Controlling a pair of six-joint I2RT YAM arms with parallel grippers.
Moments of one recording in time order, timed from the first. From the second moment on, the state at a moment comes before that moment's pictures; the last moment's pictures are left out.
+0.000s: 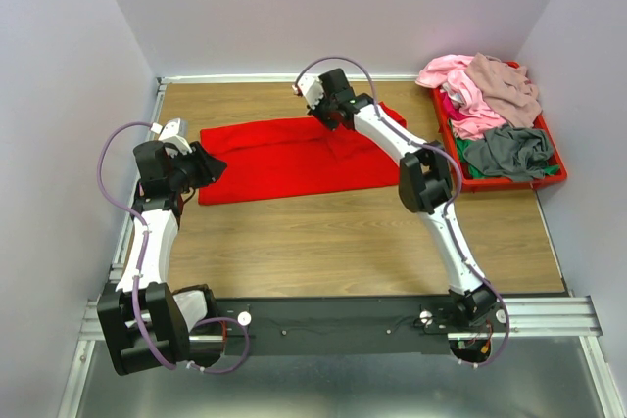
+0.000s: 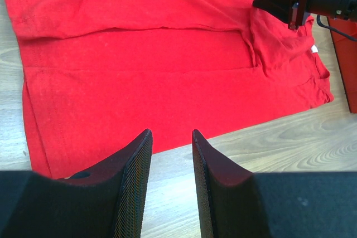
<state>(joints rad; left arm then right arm) 0.21 1.09 0.68 -0.07 0.56 -0.30 0.55 2.55 2.32 -0.53 -0.05 -0.51</state>
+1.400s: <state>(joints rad) 0.22 1.12 0.68 -0.09 0.44 -0.34 0.54 1.67 1.33 -0.54 -0.55 -0.75</state>
